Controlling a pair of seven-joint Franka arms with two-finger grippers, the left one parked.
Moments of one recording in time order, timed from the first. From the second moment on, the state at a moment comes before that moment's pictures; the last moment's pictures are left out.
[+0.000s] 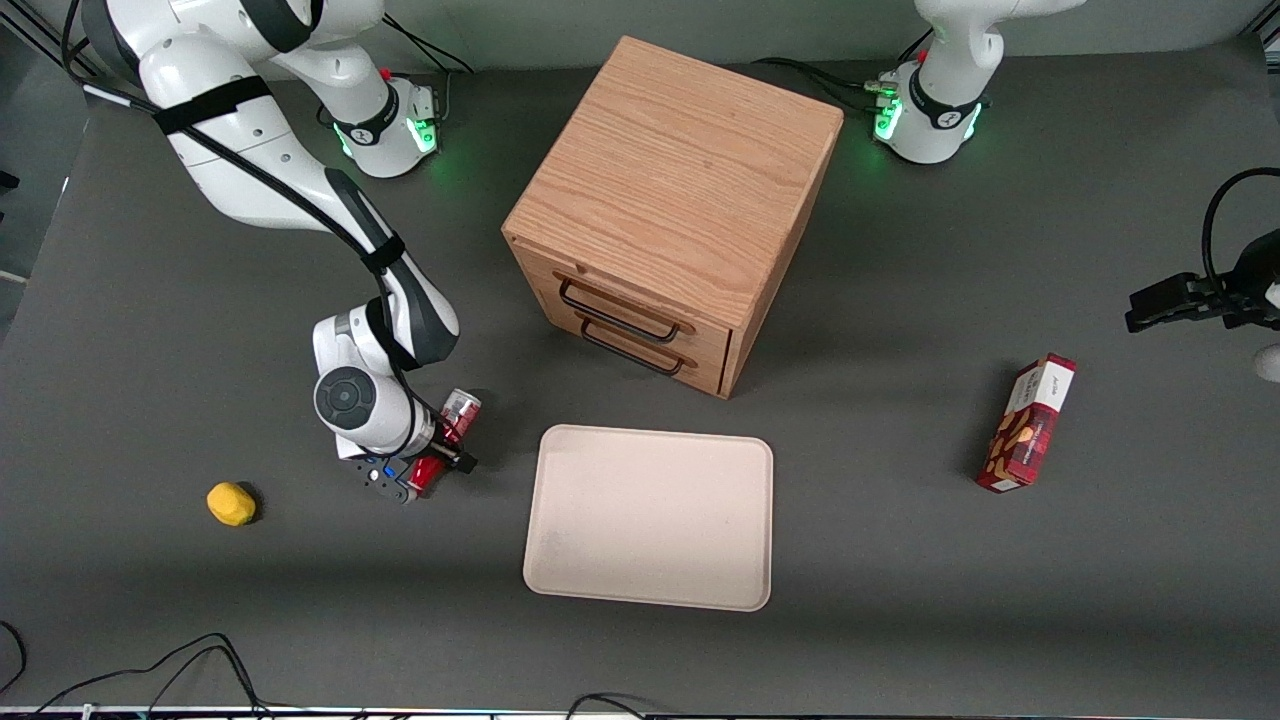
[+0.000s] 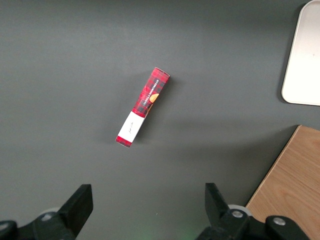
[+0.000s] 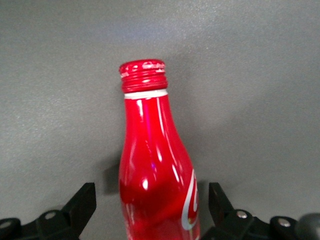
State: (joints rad) arm 0.19 0.67 0.09 -1.79 -0.12 2.39 0.94
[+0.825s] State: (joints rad) arm 0.19 0.67 0.09 -1.79 -0.14 2.39 0.95
